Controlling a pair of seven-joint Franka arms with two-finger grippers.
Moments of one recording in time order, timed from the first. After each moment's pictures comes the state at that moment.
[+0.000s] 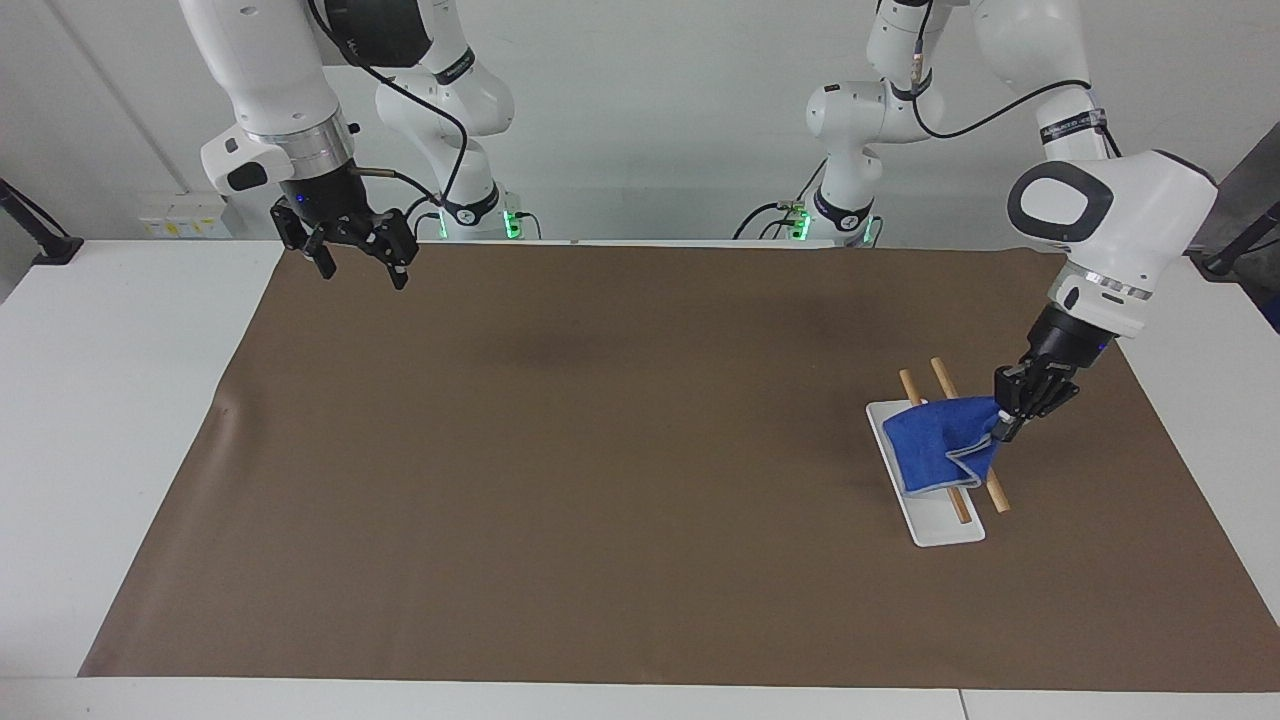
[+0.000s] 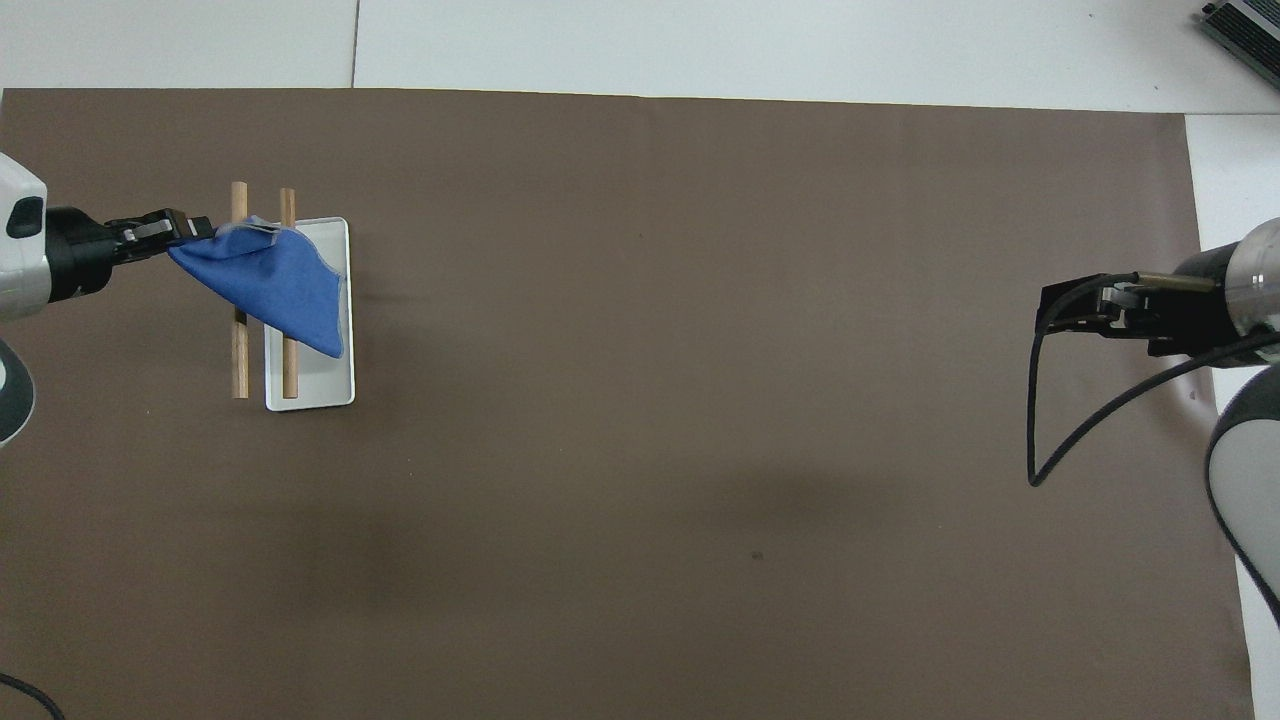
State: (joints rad) left arm -0.08 0.08 0.13 -1.98 -0.58 2.44 0.27; right arm -0.03 -0.06 0.08 -1.68 0.00 1.69 0.25
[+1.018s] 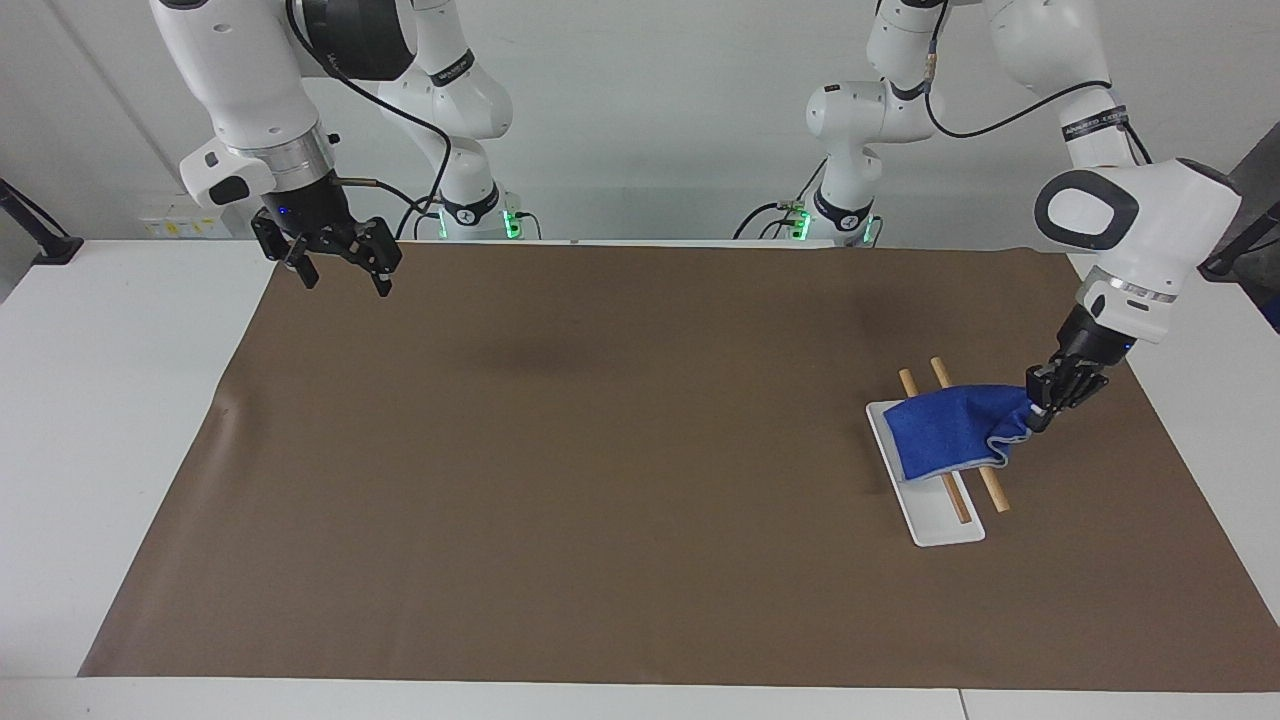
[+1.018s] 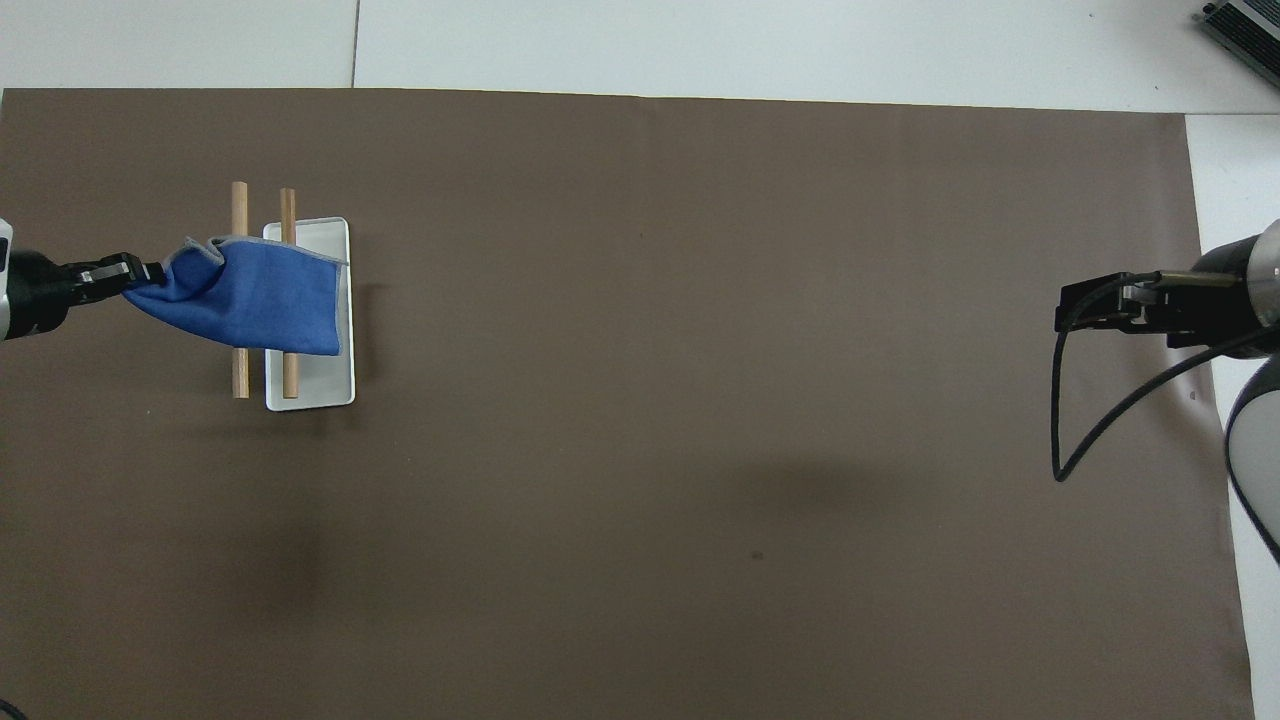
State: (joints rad) left arm -0.07 0.08 0.22 -2.05 -0.48 2.42 0.28; right arm -0.20 -0.05 0.22 -1.68 0.00 1.69 0.16
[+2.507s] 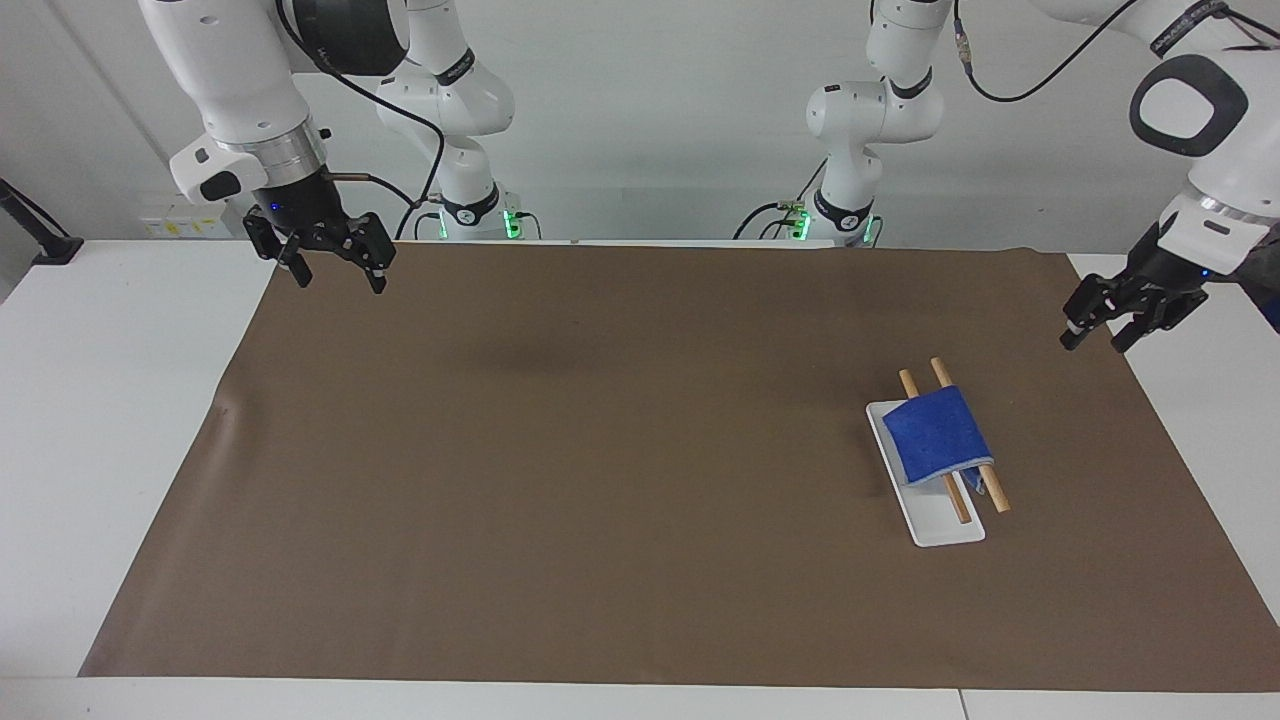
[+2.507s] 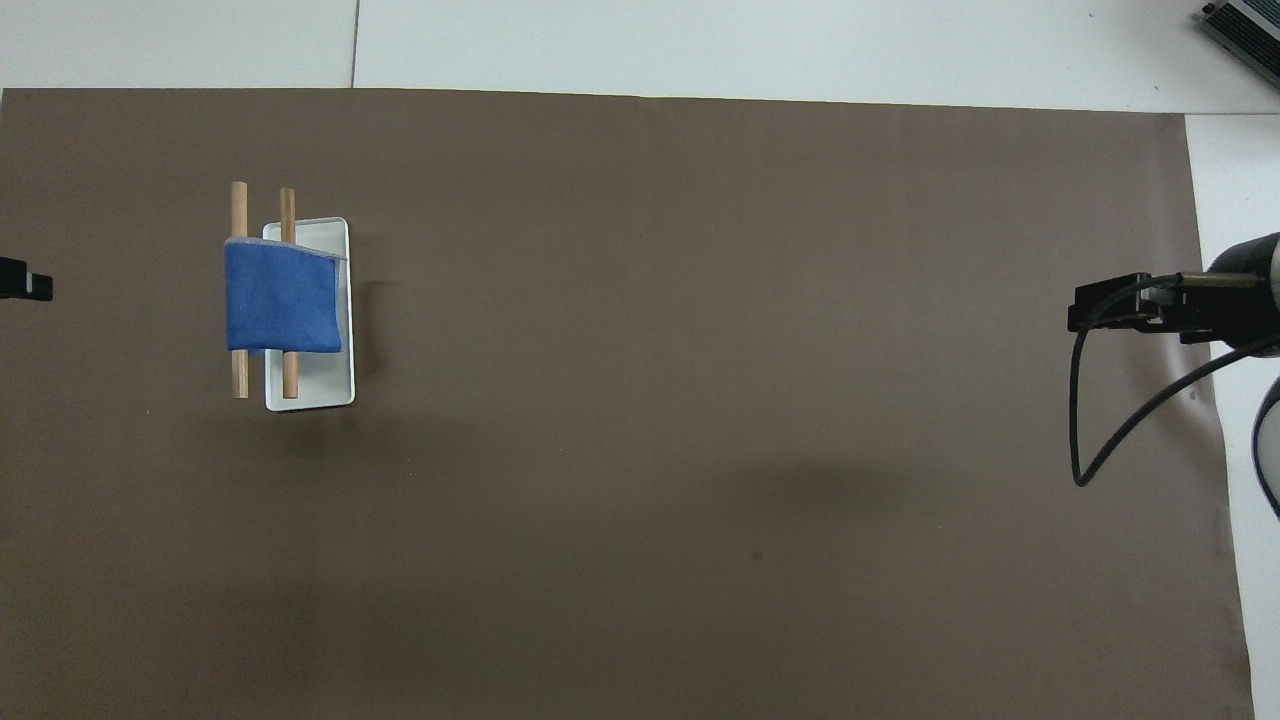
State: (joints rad) left arm -0.07 0.04 0.26 -1.63 -0.14 1.75 0.22; right arm 0.01 -0.05 -0.01 -1.67 0.00 1.69 0.10
